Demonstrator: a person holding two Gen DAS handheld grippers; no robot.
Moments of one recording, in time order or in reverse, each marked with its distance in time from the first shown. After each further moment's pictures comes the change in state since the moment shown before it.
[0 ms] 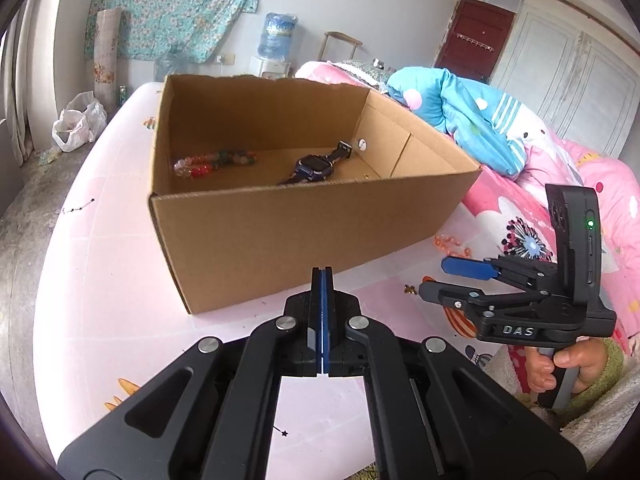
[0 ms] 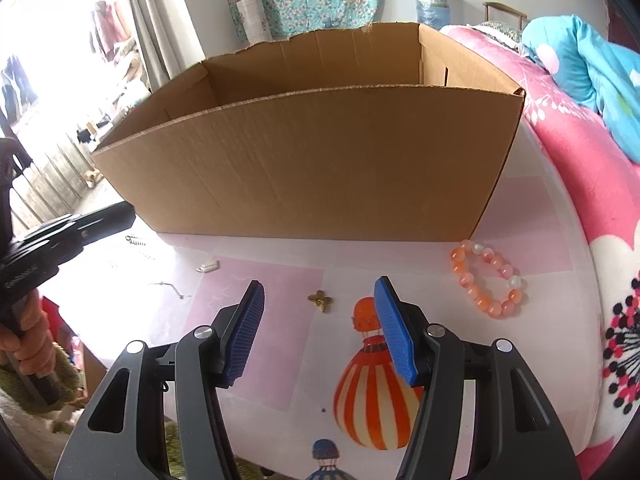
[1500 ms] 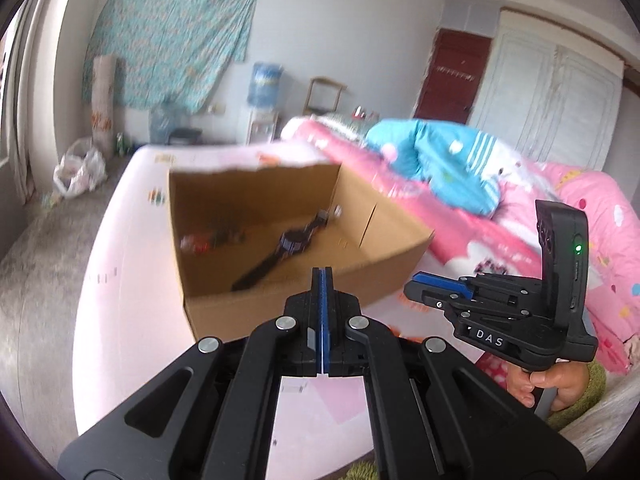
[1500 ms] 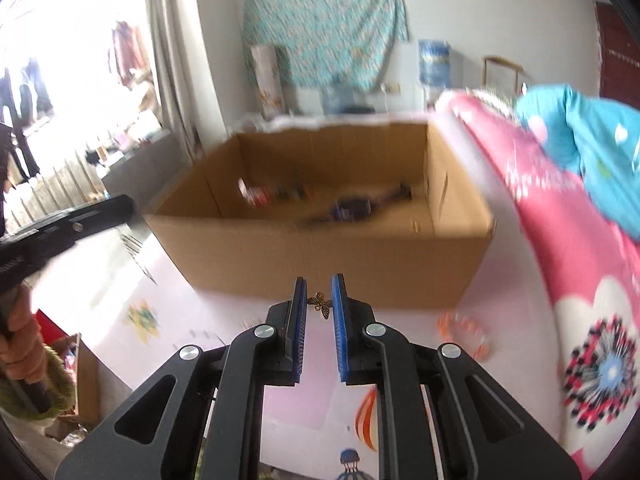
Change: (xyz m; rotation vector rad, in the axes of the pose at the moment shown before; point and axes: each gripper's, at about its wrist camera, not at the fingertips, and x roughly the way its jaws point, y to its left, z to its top) left arm -0.074 -0.027 0.044 0.065 -0.187 -0.022; right arm -0.080 0.027 0.027 -0.050 -0.225 0.001
